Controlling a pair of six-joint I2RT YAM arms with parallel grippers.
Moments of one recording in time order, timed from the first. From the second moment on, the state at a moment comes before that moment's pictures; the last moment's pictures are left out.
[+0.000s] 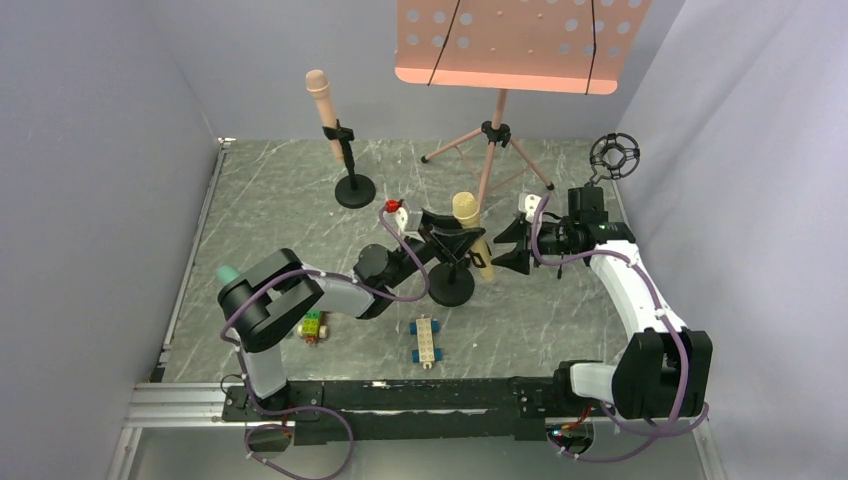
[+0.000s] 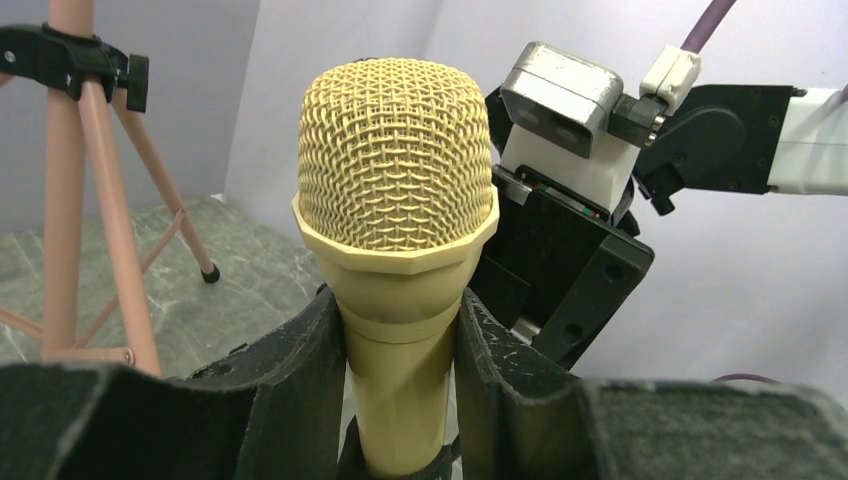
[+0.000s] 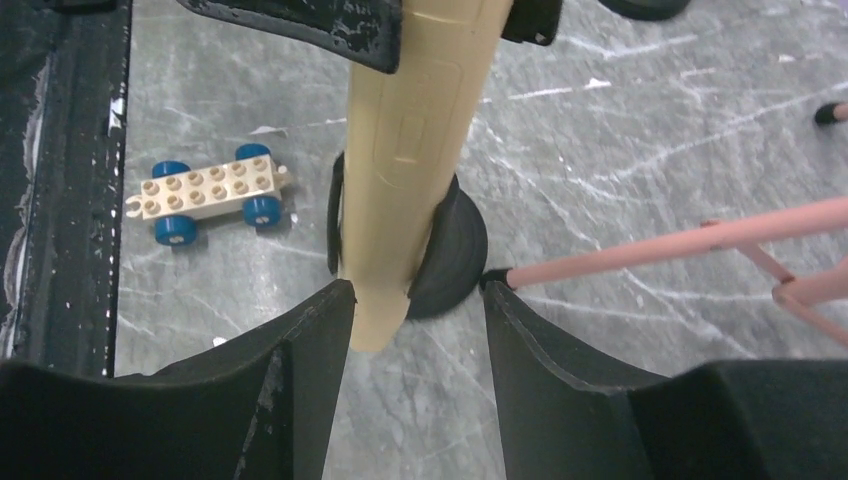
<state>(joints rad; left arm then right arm) -0.90 1.79 0.77 1.51 0.13 -0.45 0.03 1.25 0.94 -0.67 -1.17 -1.01</state>
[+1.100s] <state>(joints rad) -0.91 1.88 0.75 1.56 0.11 -0.49 -0.08 1.22 0.93 -0.75 -1.16 -1.05</state>
